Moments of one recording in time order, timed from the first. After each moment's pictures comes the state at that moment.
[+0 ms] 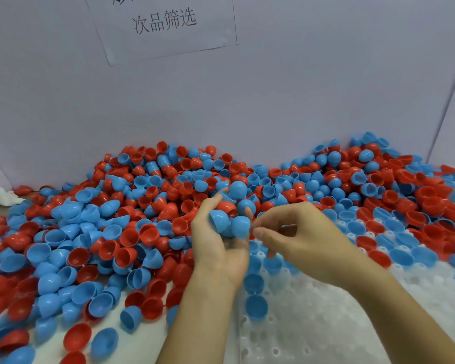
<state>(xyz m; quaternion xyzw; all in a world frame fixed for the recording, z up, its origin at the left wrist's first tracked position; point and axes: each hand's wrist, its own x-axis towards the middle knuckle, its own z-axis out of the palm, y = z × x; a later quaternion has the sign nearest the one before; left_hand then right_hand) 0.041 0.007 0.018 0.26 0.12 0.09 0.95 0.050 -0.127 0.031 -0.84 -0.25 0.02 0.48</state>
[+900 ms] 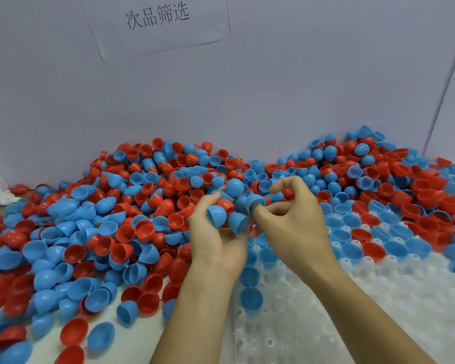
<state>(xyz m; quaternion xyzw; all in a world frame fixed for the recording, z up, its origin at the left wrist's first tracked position) 0.041 0.004 0.015 0.32 0.07 0.06 0.94 0.047 -0.101 0.017 -0.74 -0.10 -0.11 0.65</state>
